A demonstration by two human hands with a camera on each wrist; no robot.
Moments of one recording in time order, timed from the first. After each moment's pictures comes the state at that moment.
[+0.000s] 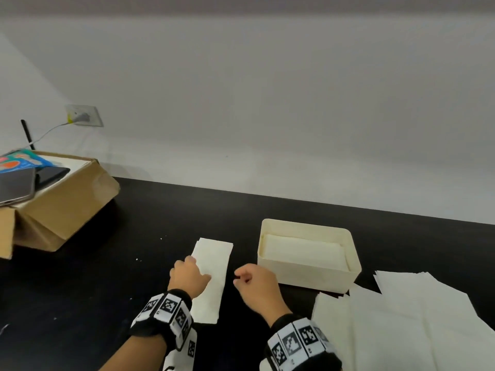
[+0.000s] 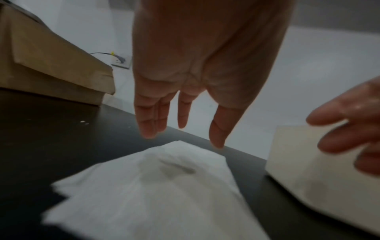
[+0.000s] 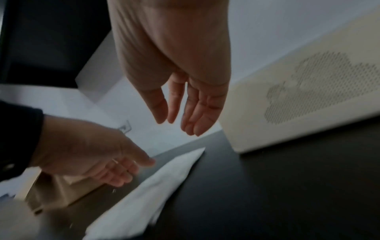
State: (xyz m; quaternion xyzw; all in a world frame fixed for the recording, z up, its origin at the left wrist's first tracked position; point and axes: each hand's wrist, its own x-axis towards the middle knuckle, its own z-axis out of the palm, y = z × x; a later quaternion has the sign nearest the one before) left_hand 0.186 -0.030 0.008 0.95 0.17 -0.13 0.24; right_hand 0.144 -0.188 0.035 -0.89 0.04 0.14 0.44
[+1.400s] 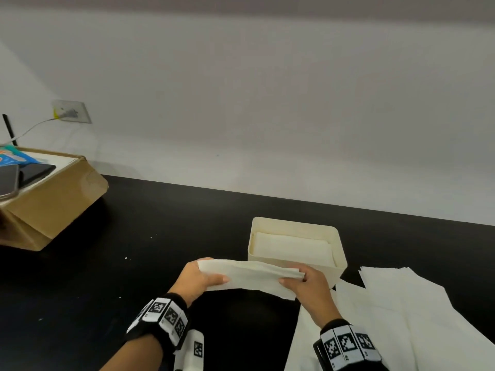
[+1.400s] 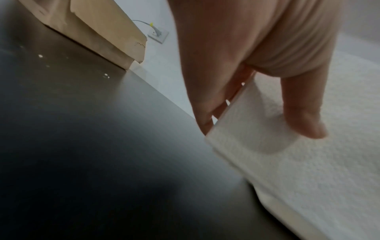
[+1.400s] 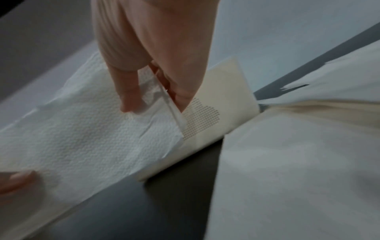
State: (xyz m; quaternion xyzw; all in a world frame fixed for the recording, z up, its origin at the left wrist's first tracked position) left_hand 0.169 -0.045 0.013 0.75 0.07 -0.19 0.63; right_hand 0.122 -0.286 0.023 -0.80 0.14 0.03 0.58
